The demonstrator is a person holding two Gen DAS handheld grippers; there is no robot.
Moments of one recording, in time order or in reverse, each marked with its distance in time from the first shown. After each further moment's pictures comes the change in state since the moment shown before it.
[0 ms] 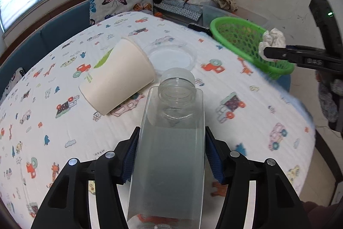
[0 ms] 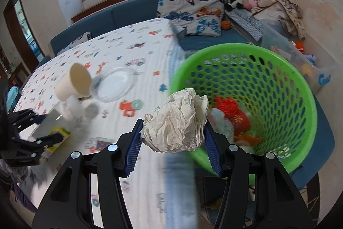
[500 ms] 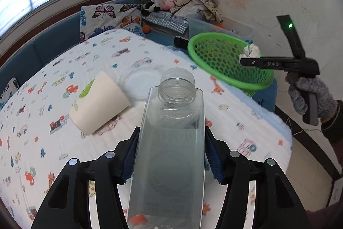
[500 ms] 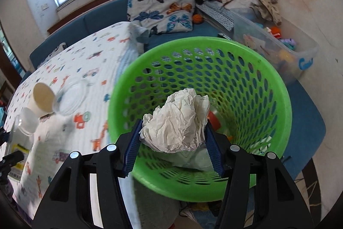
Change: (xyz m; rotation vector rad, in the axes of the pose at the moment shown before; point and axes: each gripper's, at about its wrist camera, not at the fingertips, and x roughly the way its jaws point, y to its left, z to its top) left arm -0.025 -0.030 0.023 0.027 -0.070 -0.057; right arm 0.010 -0.070 0.005 0.118 0.018 -0.103
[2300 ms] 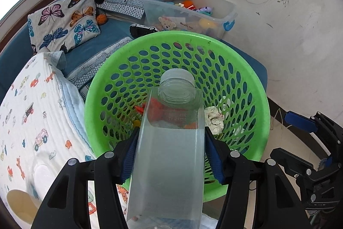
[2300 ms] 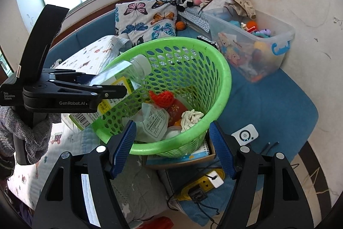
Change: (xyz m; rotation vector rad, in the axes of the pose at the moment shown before) left arm 0.177 -0.139 0.155 0.120 0.206 -0.111; right arm -0.060 -0.069 -0.044 0.088 -0.074 -0.009
